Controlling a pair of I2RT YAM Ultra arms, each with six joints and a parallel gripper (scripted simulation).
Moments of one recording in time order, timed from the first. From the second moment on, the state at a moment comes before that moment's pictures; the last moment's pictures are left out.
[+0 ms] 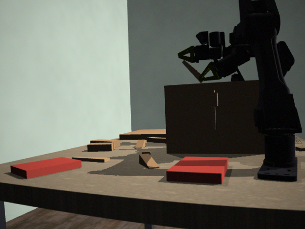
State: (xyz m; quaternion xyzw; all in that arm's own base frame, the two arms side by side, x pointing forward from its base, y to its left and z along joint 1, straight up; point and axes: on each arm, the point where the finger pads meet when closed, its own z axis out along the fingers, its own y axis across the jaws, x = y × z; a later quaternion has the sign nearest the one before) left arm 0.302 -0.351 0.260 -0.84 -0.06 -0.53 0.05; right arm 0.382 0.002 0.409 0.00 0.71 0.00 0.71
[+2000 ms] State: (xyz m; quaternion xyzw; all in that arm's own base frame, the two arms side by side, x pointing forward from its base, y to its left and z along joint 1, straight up) left arm 0.251 -0.403 0.534 -0.54 -0.55 0.26 -0.59; right arm 0.382 0.002 0.409 0.00 0.71 0.00 0.71
